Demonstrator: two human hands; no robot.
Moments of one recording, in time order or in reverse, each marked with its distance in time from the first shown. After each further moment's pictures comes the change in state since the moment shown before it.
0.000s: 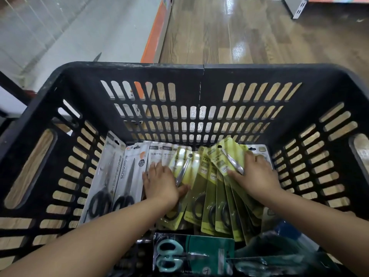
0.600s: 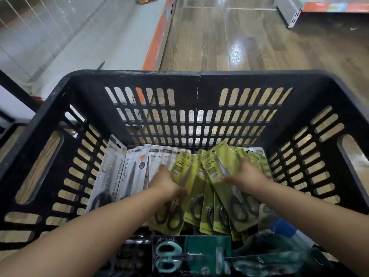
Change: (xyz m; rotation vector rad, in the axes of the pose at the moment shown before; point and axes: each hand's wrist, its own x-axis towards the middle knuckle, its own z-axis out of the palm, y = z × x) left_hand -0.010 0.012 -0.028 -0.441 -0.171 -0.184; right_hand -0.011 -0.019 -0.018 0.390 -0.207 0.080
